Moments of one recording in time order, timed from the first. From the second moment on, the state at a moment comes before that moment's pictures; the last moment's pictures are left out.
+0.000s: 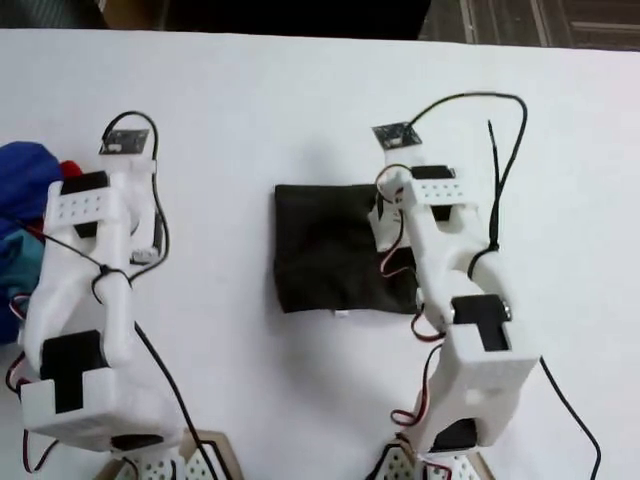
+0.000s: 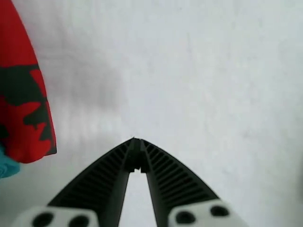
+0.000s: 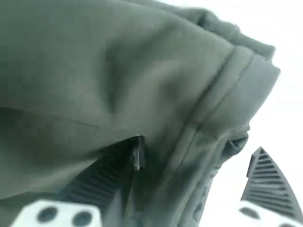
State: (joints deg) left arm -19.8 2.0 21.9 70.1 -7.2; right arm -8.2 20.3 11.2 62.3 11.4
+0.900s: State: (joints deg) left arm -19.8 2.1 21.8 67.7 -7.2; right arm -13.4 25.0 7.8 66.2 11.8
